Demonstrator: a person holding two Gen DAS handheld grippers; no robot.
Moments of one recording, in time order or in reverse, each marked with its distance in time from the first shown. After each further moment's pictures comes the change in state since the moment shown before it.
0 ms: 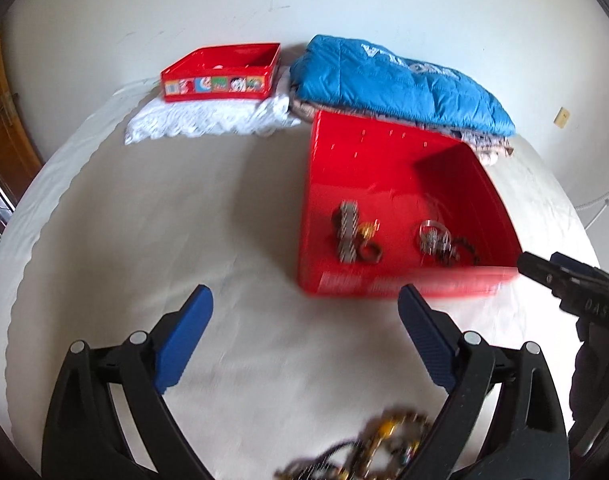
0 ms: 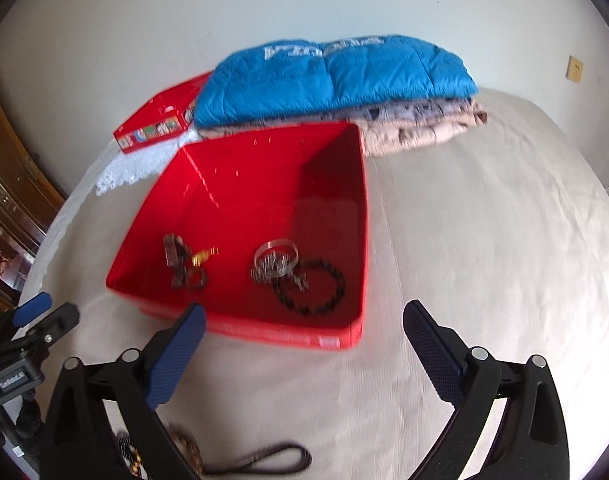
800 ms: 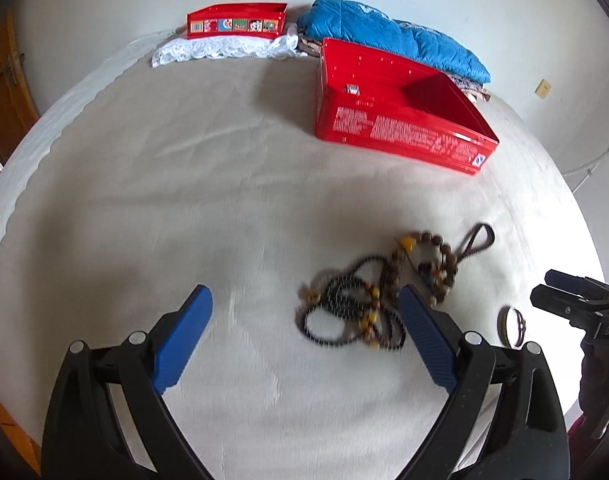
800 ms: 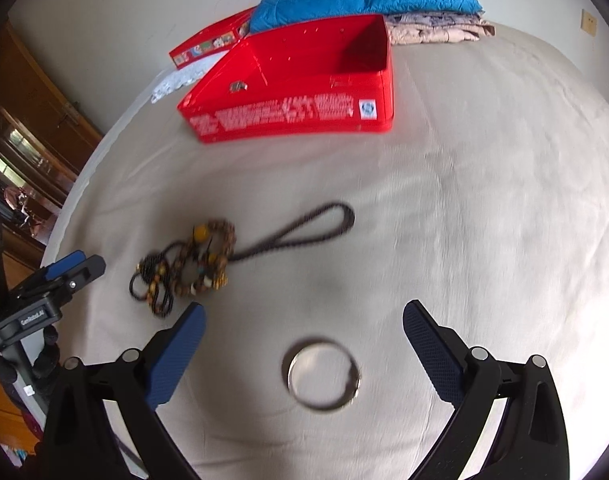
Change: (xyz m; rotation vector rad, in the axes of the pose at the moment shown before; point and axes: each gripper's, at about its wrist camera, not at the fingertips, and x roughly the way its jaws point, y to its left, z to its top) left arm -0.049 0.031 -0.140 -0.014 0.079 -0.058; right arm -0.051 0.003 -0.156 -0.042 0.176 0.152
